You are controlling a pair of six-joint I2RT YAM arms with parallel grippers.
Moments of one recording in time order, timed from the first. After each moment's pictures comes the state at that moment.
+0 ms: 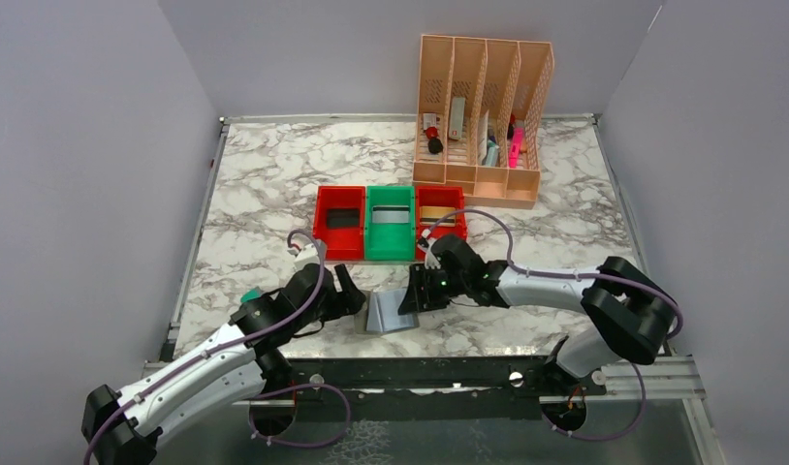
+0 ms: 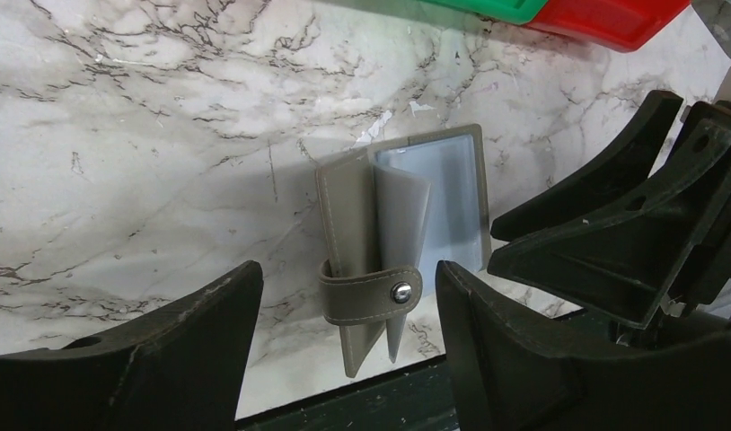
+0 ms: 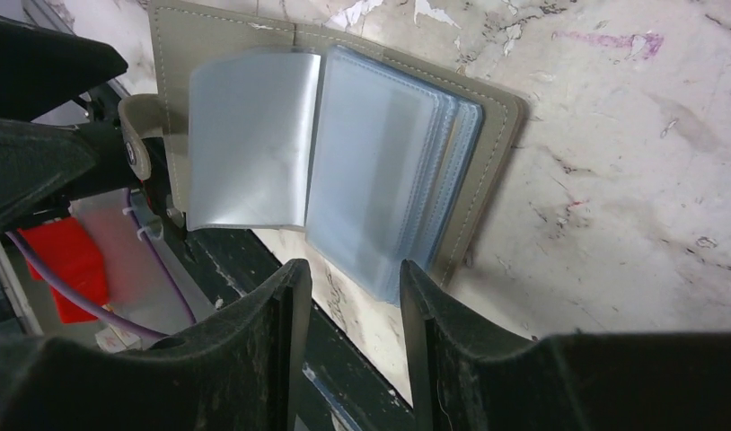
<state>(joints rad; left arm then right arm) -0.83 0.62 0.43 -0.55 -0.22 -0.93 0.89 1.49 0.66 0.04 -0.36 0.73</state>
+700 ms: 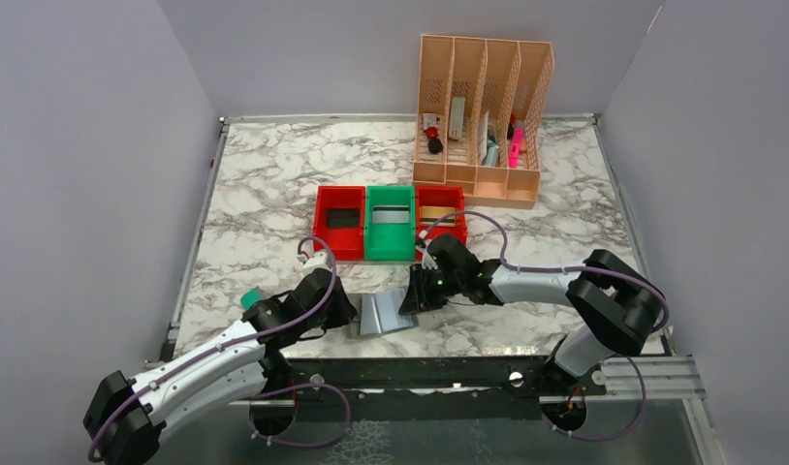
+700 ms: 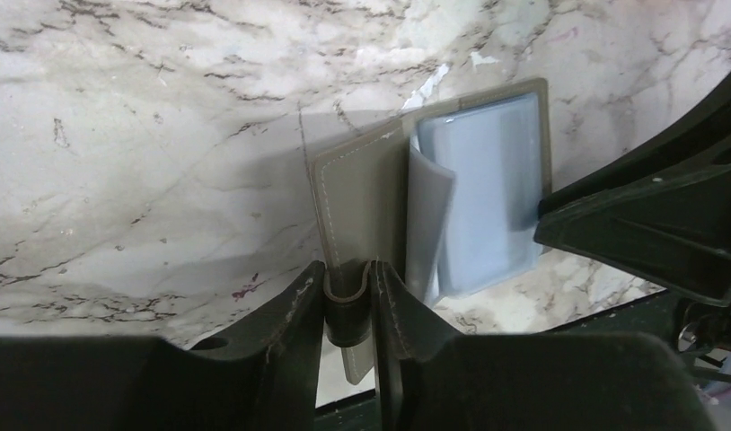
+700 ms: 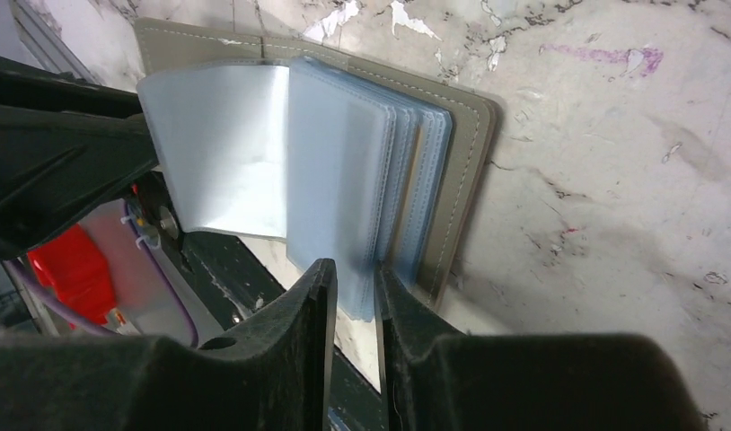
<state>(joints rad) -0.83 0.70 0.36 -0.48 -0.15 -0.92 0.89 1.57 0.67 0.09 -0.38 0.77</state>
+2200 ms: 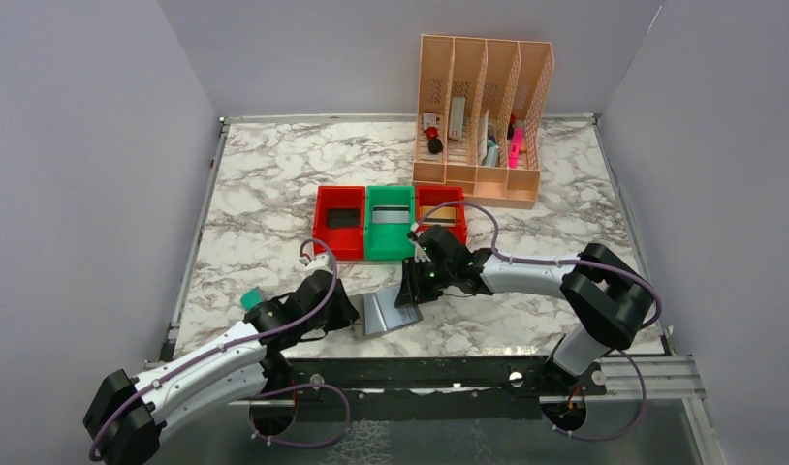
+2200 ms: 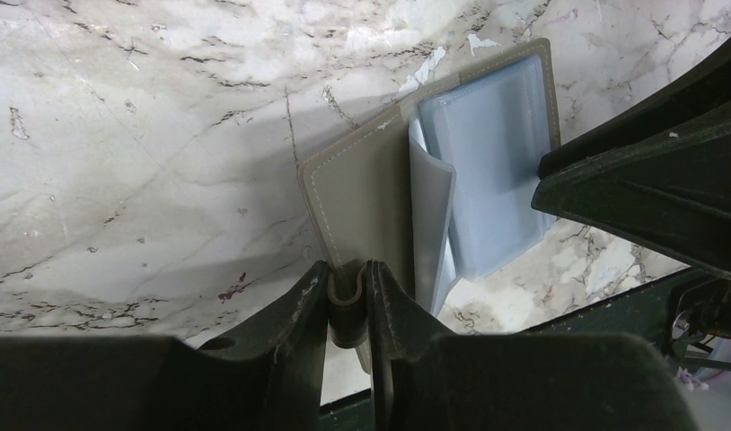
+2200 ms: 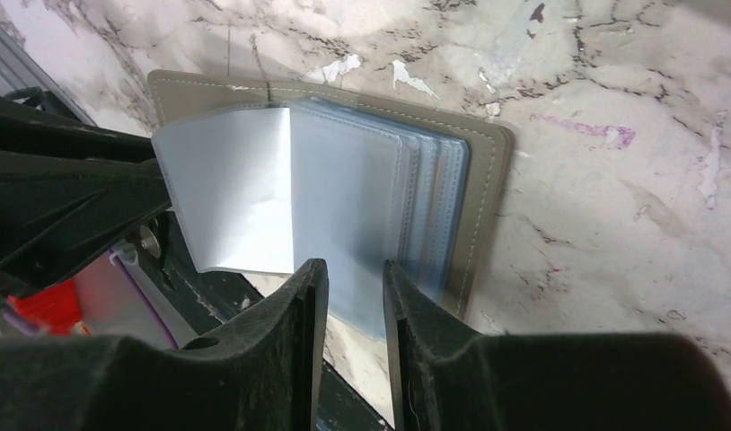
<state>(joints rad) -0.83 0.71 0.32 -0.43 -0.12 -0.92 0.89 1.62 0.80 -0.05 -0.32 0.69</state>
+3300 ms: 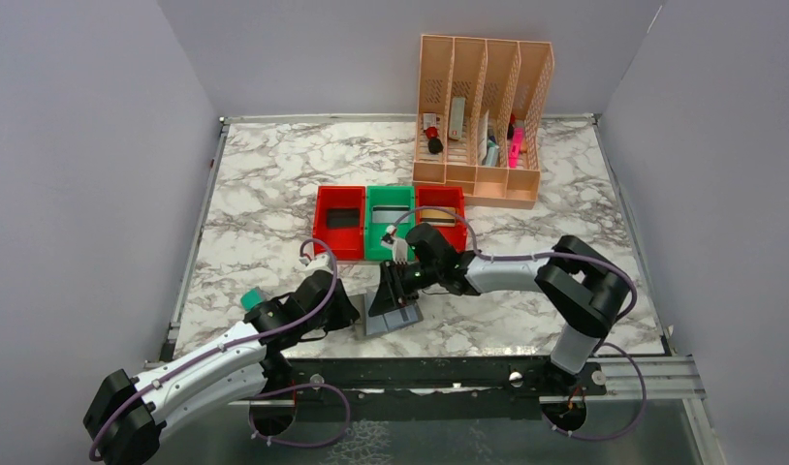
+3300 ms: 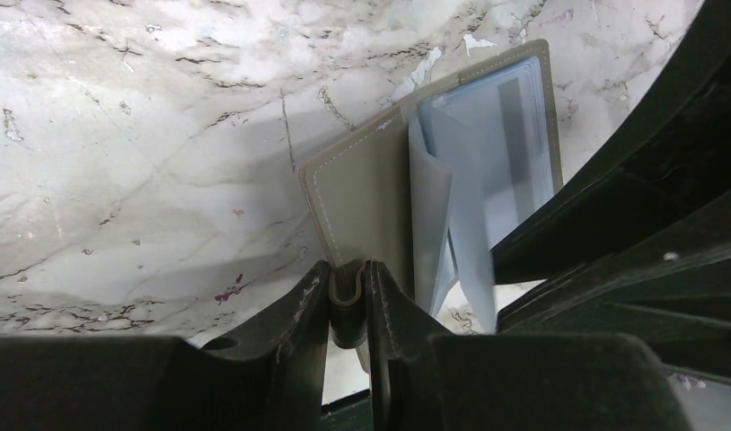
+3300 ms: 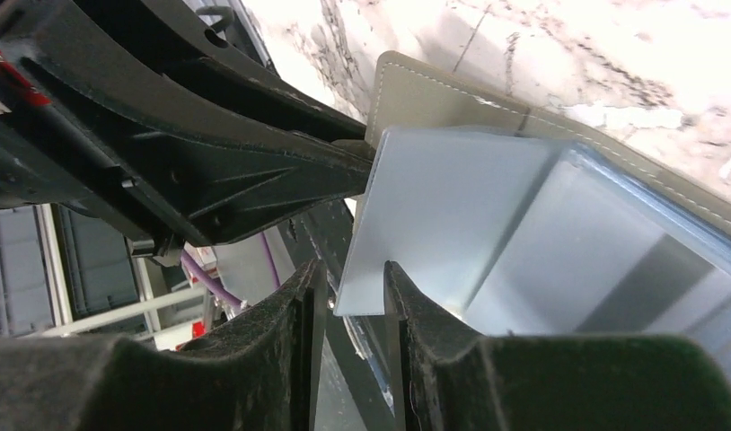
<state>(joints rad) -0.83 0.71 0.31 -0.43 -0.12 -0.92 0.91 1.73 0.83 0.23 -0.66 0.77</state>
